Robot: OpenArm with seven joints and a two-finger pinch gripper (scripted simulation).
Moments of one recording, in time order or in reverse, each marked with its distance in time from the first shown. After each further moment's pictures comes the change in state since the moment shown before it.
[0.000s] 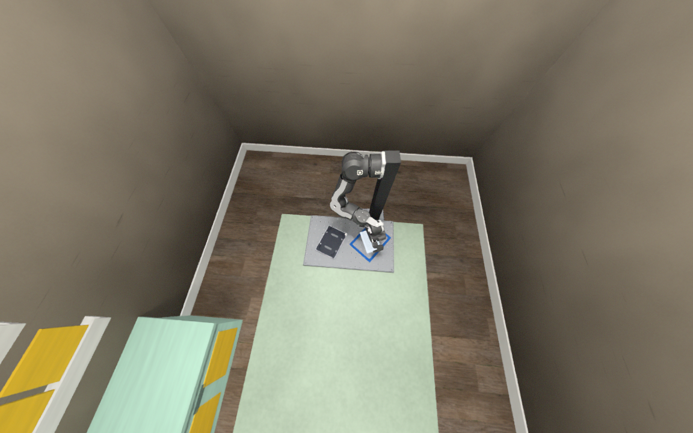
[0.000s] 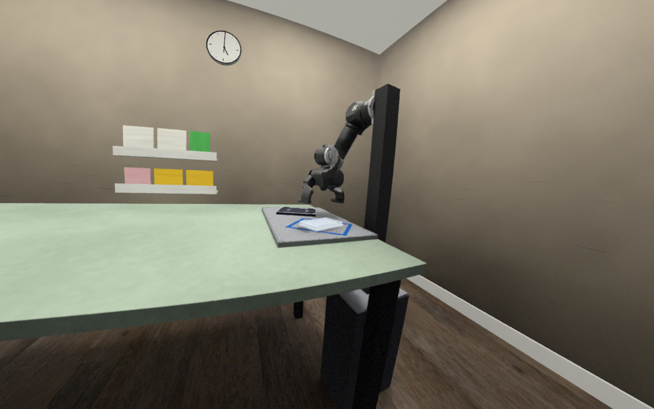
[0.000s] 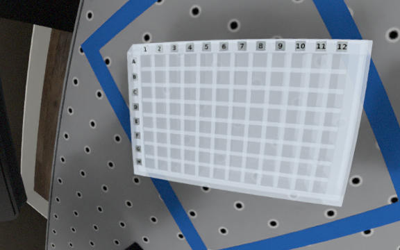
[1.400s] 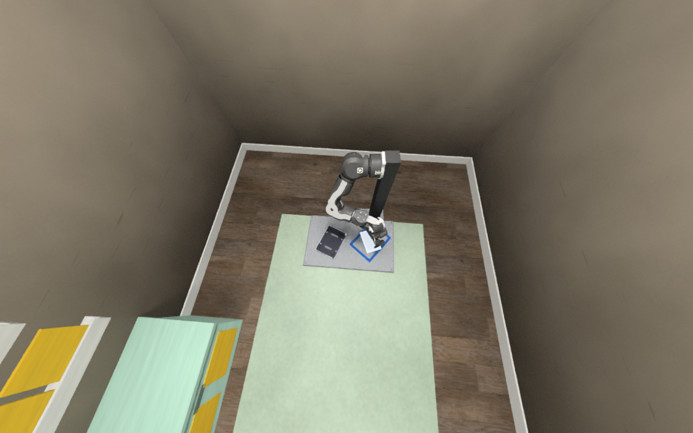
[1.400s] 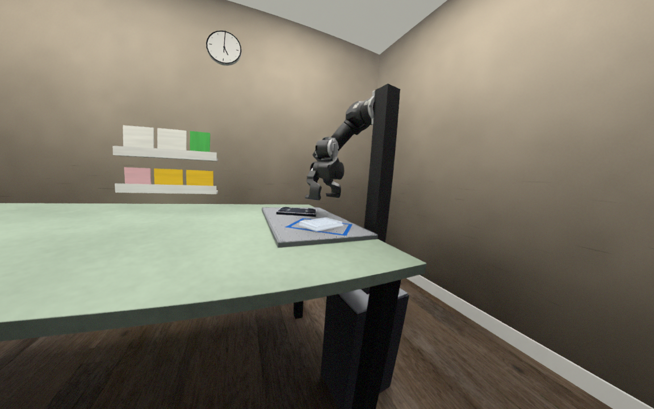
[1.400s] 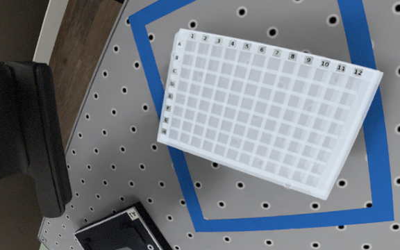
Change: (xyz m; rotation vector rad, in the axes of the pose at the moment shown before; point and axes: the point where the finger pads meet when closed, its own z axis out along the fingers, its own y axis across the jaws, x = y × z) arm -0.001 -0.006 -0.025 0.040 -0.004 -0.213
